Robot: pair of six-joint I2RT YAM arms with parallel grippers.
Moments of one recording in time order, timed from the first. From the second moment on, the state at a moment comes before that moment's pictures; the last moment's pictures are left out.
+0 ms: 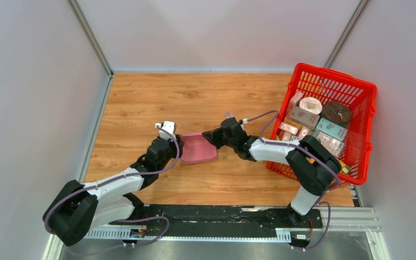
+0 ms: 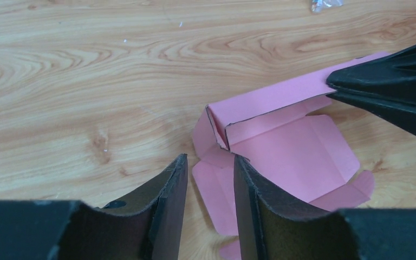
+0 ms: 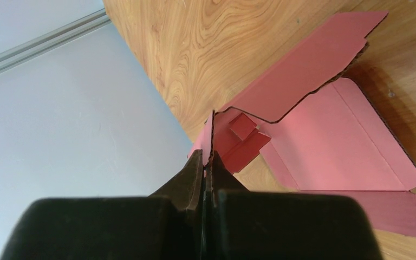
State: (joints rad) left arm -0.64 1.08 0.31 0.39 -0.29 -0.28; right arm 0.78 1.69 0.86 0.25 0.08 1.81
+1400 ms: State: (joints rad) left arm -0.64 1.30 0.34 0.54 -0.32 -0.33; right arm 0.80 1.73 0.90 0.25 0.15 1.73
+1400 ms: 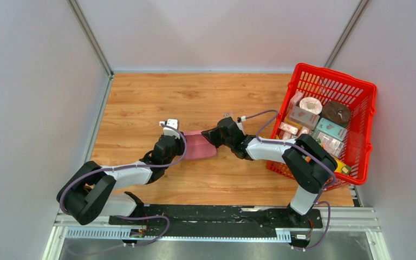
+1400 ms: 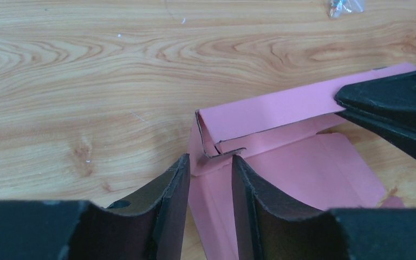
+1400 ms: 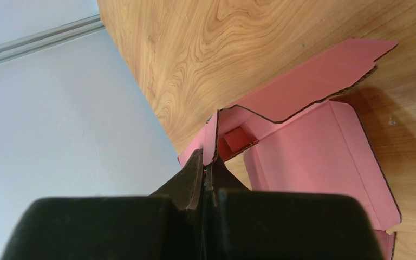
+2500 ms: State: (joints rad) left arm -0.78 1.59 0.55 0.50 -0.81 -0.37; right arm 0.80 1.73 0.89 0.26 0.17 1.72
